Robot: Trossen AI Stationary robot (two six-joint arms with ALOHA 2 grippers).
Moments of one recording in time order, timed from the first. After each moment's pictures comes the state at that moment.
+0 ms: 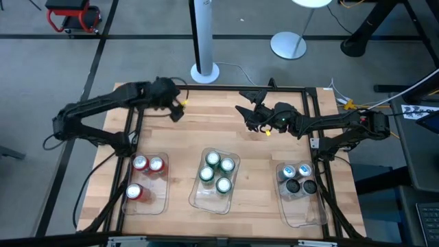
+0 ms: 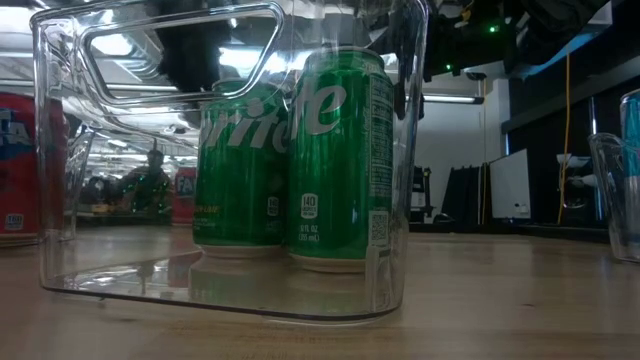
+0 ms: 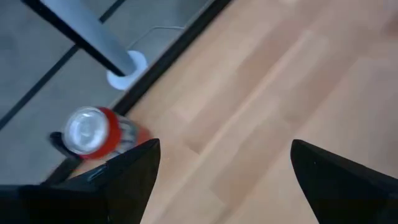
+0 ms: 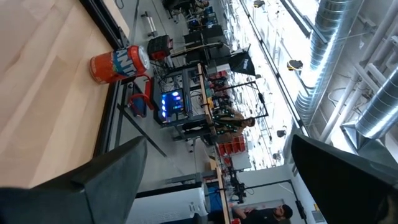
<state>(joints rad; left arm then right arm) 0.42 1.18 1.16 -0.94 -0.32 -0.16 -0.19 1.35 0.69 0.69 0.35 -1.31</state>
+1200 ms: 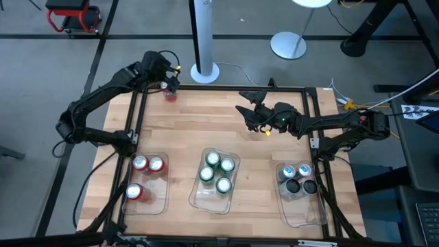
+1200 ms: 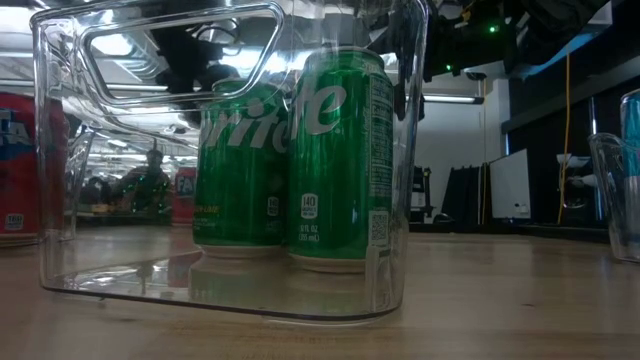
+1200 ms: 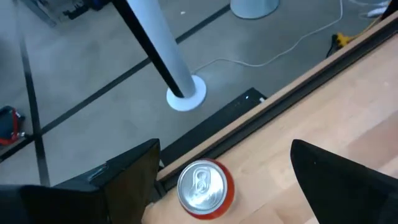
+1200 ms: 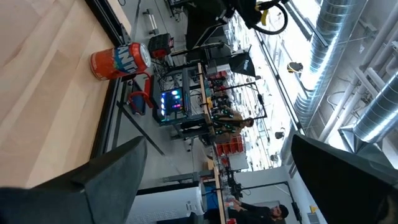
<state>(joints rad) 0.82 1.23 1.16 -0.67 -0.33 0.03 -0.19 1.35 0.69 0.68 0.35 -1.34</state>
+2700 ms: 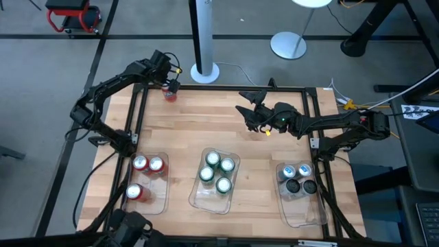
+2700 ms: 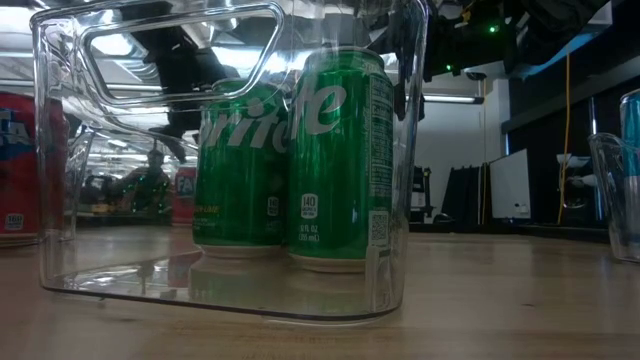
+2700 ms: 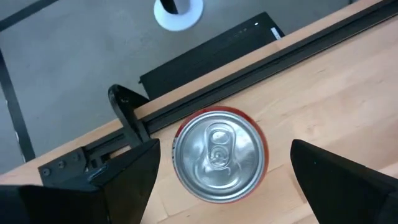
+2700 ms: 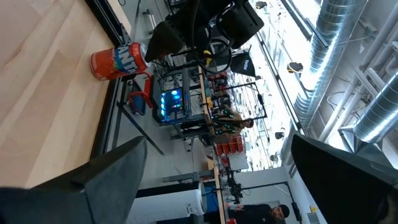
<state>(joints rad) 0.99 1.47 1.15 -0.75 -0.18 -0.07 -0.19 1.35 0.69 0.68 0.35 -1.34</state>
